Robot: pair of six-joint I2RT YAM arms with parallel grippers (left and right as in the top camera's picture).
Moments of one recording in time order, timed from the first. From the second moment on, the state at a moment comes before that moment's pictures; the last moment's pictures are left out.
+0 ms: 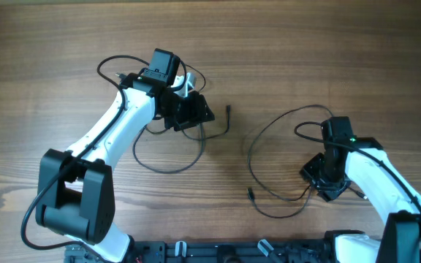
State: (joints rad) left arm -0.32 1.77 1.25 -0.78 0.55 -0.49; right arm 0.03 1.41 0.62 -0.87 -0.07 0.90
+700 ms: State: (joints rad) left arm -0.32 1.77 1.25 -0.78 0.54 -0.49; right arm 0.03 1.46 0.63 -0.85 -0.08 0.92
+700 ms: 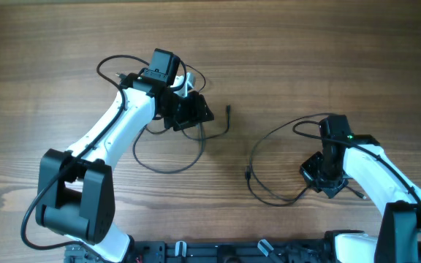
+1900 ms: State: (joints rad) left arm -0.32 1.77 1.25 -0.85 0.49 -0.48; right arm -0.70 1.75 1.71 -0.96 -0.23 0.48
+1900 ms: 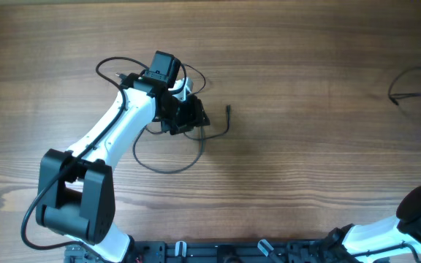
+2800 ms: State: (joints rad) left arm -0.03 1.77 1.25 -1.06 0.18 -0.49; right arm -0.16 1.75 1.64 -1.15 -0.39 0.10
